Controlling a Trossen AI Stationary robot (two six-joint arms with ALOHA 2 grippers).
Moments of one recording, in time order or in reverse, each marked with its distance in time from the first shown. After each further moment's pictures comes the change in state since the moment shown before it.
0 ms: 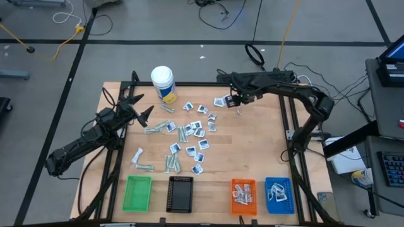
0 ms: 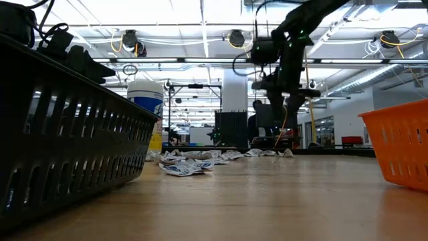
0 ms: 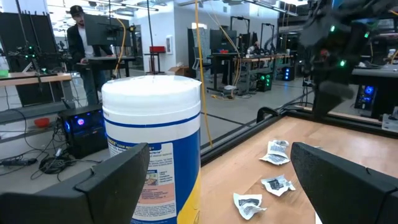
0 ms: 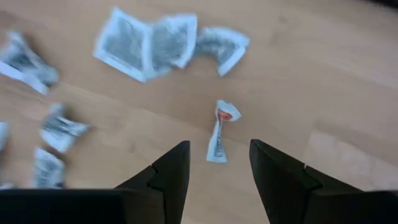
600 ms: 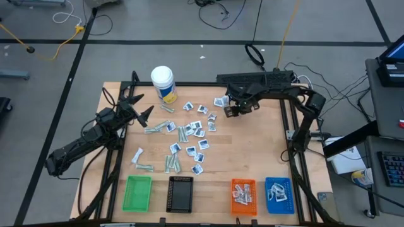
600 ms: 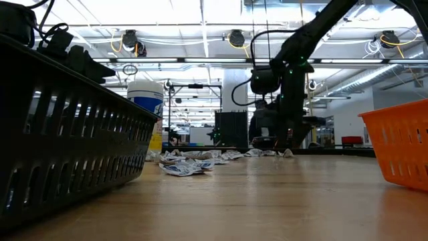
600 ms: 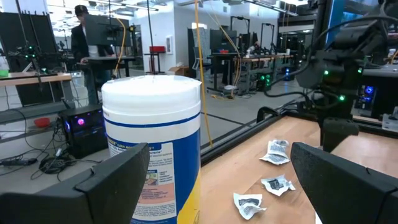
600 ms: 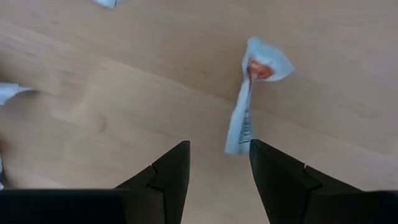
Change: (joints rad) left arm 0.000 0.000 0.000 0.000 0.000 0.000; right arm 0.006 0.110 -0.166 0.167 -0.129 0.020
